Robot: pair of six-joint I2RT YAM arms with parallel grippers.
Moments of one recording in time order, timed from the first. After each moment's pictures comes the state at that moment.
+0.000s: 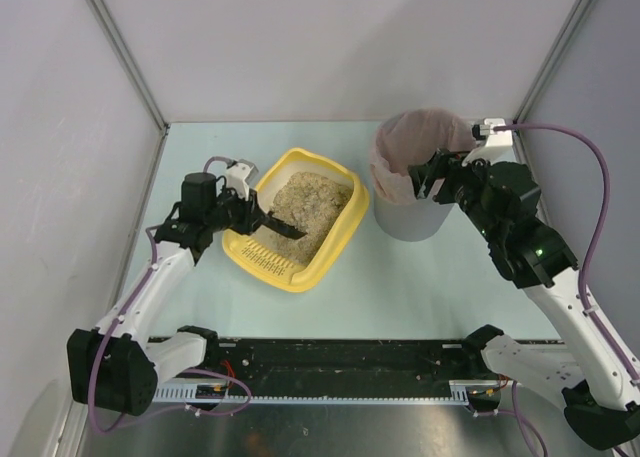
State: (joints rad) left arm -0.19 1.09 0.83 -0.35 0.44 0.07; right arm 0.53 0.91 1.22 -0.43 0.18 0.31
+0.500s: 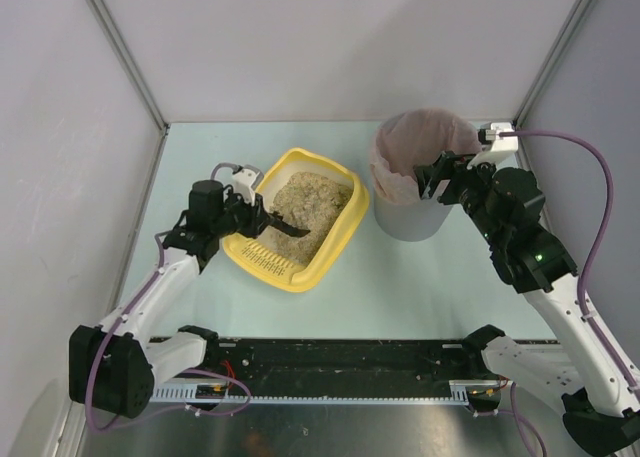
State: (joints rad) left arm -0.24 1.08 0.74 -0.21 0.39 0.06; right arm 0.50 0.86 1.15 -0.36 0.18 0.28
